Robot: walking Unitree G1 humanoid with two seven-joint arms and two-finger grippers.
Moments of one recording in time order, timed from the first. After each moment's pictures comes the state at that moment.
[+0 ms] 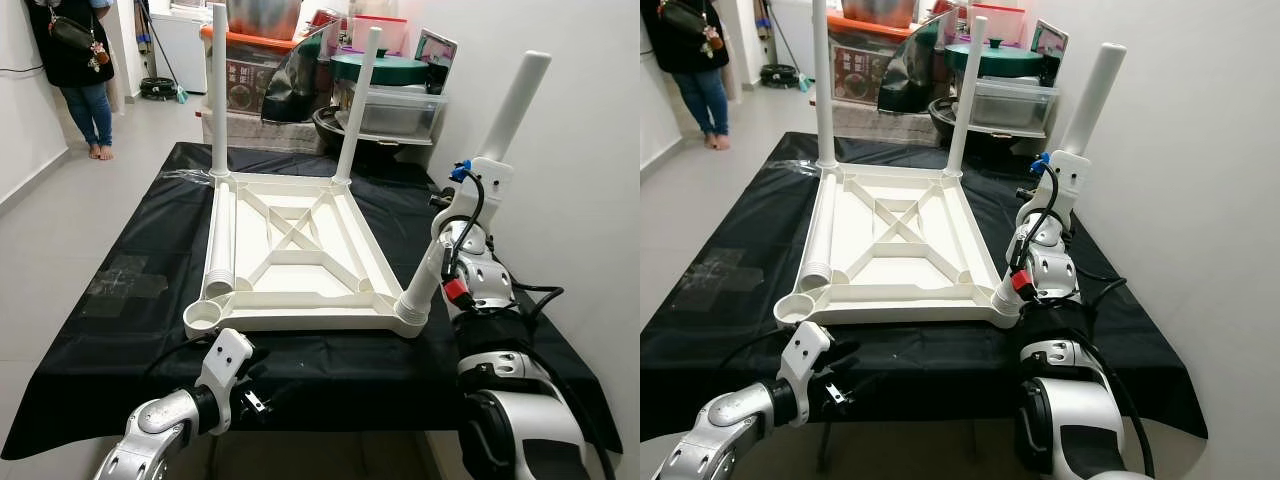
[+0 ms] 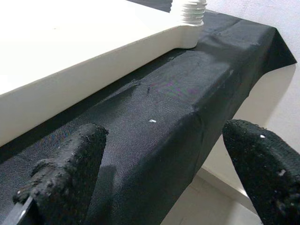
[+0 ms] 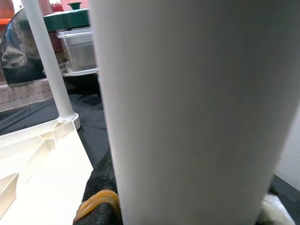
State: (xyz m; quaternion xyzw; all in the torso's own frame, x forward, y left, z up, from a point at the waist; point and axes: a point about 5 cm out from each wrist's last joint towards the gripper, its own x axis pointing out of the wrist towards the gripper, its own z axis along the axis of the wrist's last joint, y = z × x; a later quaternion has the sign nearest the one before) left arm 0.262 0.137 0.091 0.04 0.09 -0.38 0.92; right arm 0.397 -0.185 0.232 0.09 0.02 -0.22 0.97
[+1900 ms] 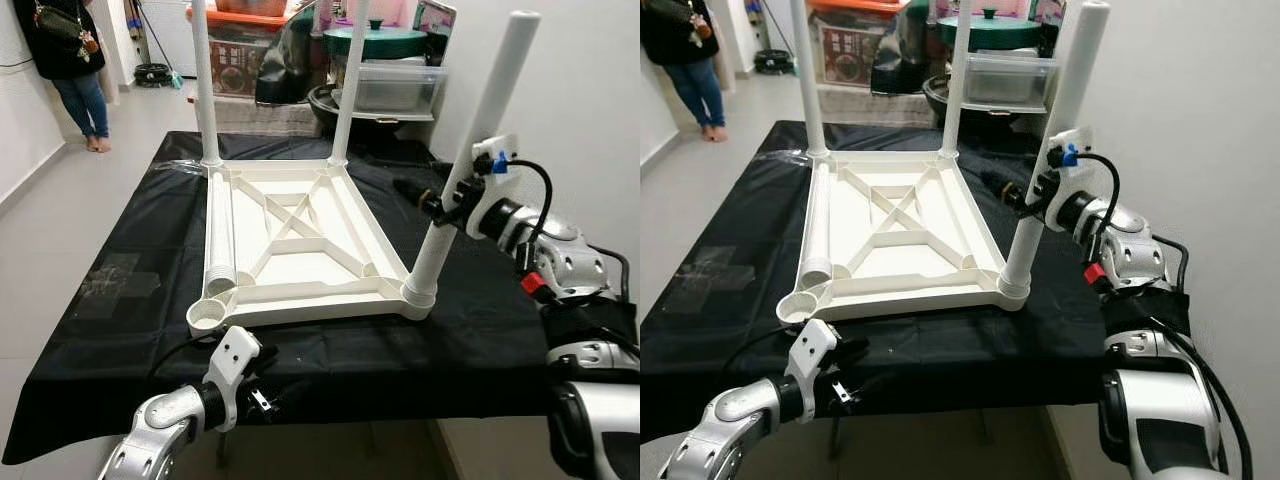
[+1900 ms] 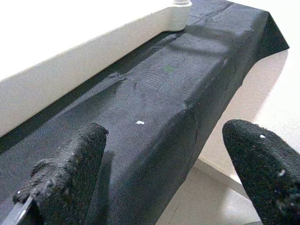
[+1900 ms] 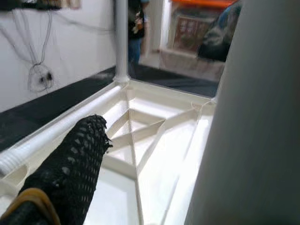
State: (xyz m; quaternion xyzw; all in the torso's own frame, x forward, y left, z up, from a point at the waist) left arm 0.265 0.134 0.094 0.05 0.09 -0.40 0.91; right arm 0.388 -0.224 0.265 -0.03 -0.03 0.27 0.96
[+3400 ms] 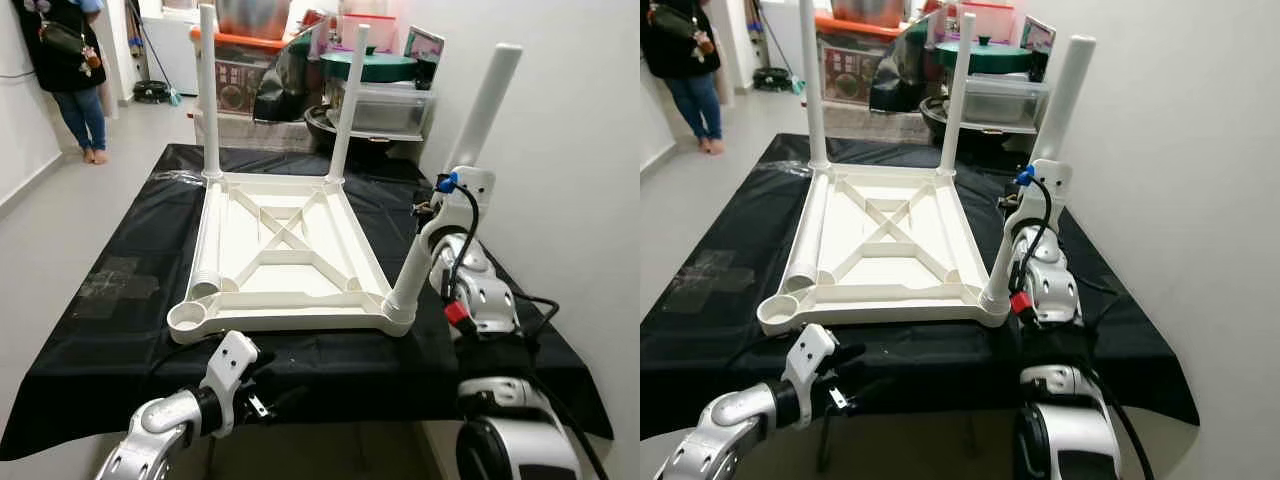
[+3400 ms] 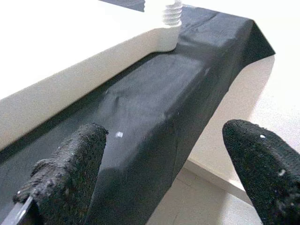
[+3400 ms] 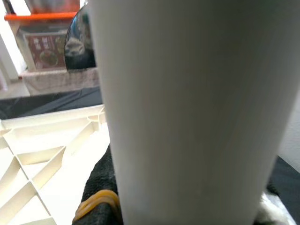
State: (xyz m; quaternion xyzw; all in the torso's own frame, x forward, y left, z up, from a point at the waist) left arm 0.265 0.133 0.094 0.05 0.09 -0.41 0.91; right arm 0.393 -0.164 0.236 0.07 0.00 -0.07 1.00
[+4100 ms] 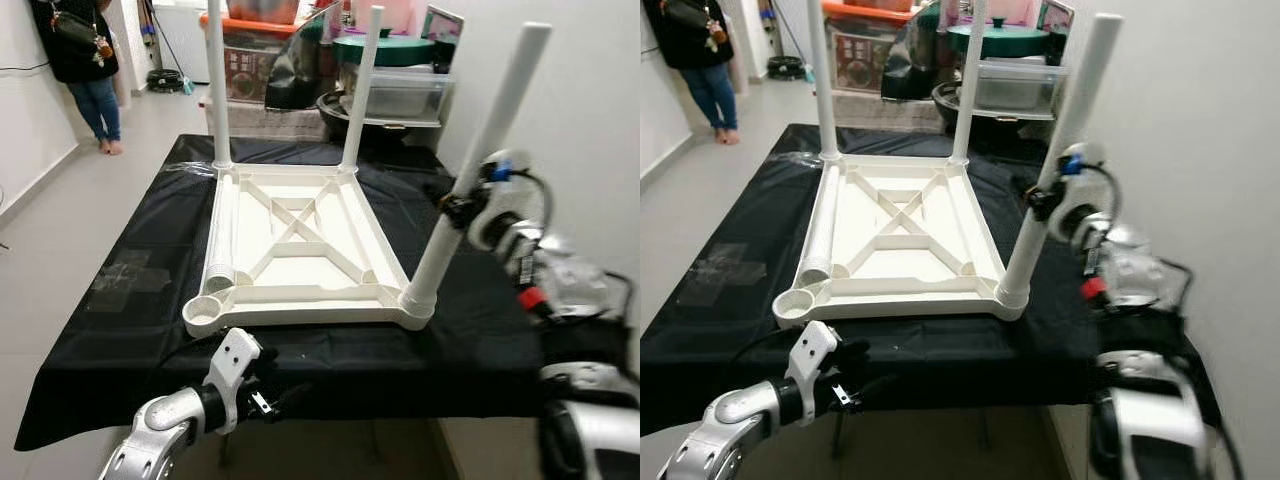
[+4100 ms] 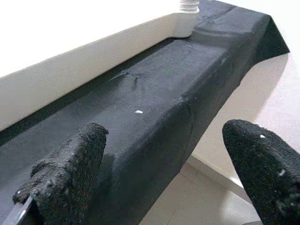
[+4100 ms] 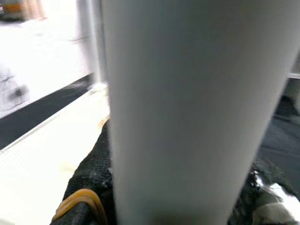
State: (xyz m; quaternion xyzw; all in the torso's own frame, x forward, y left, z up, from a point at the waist) left arm 0.263 0.133 0.092 0.04 0.09 -0.40 0.91; right arm 0.373 -0.251 0.261 -0.01 -0.03 0.20 0.98
